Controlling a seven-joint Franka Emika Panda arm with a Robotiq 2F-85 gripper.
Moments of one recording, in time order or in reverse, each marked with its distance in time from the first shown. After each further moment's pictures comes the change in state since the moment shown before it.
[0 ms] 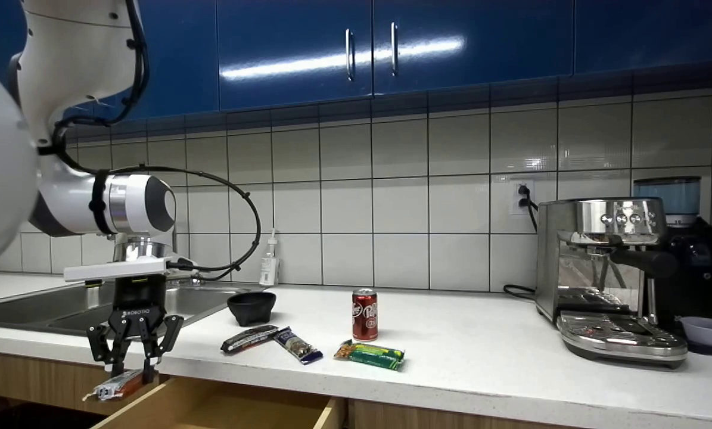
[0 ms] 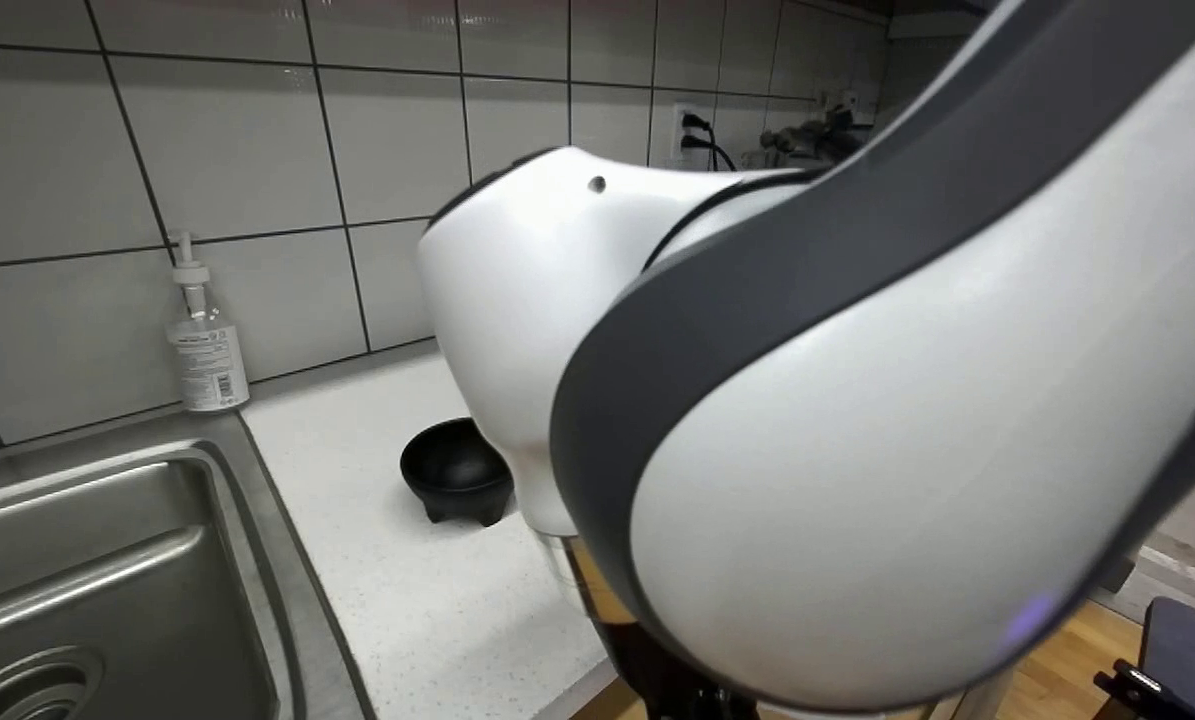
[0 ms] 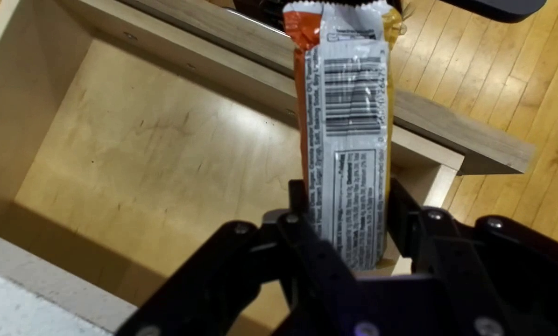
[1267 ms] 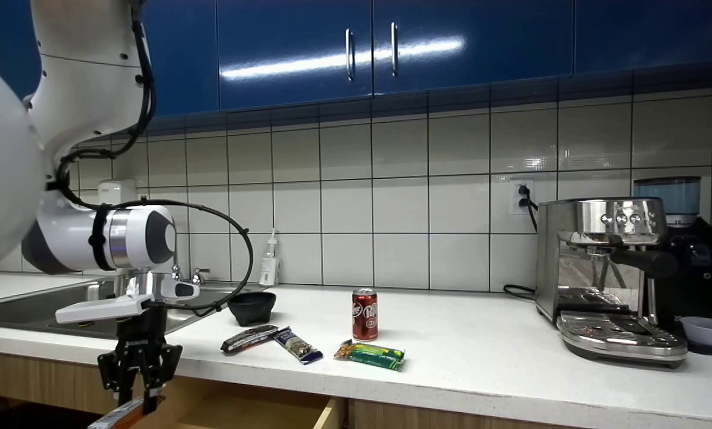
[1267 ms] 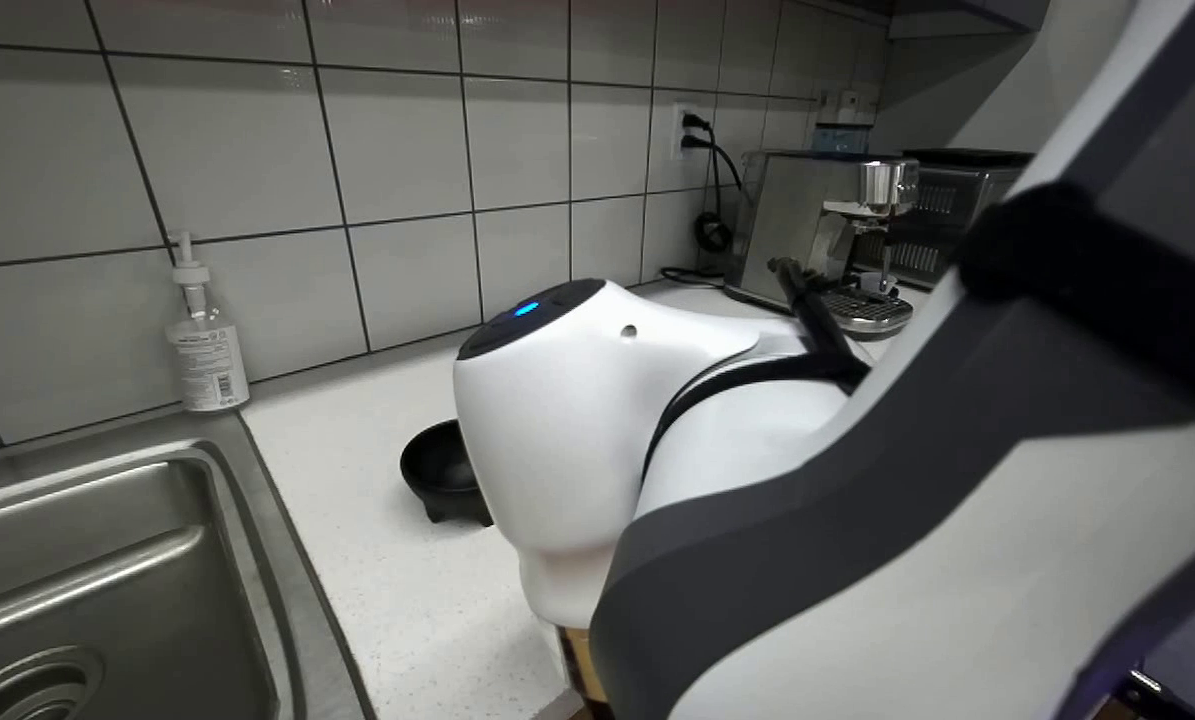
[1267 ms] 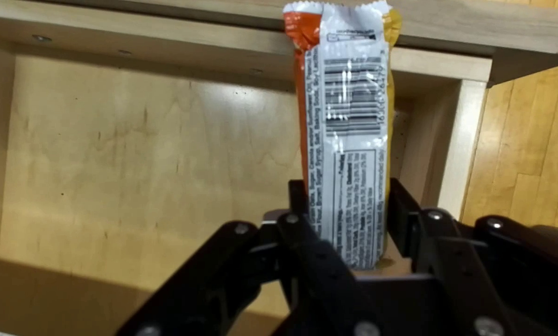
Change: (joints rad) arm 0.048 0.119 -0.055 -0.016 -0.016 0.235 0.300
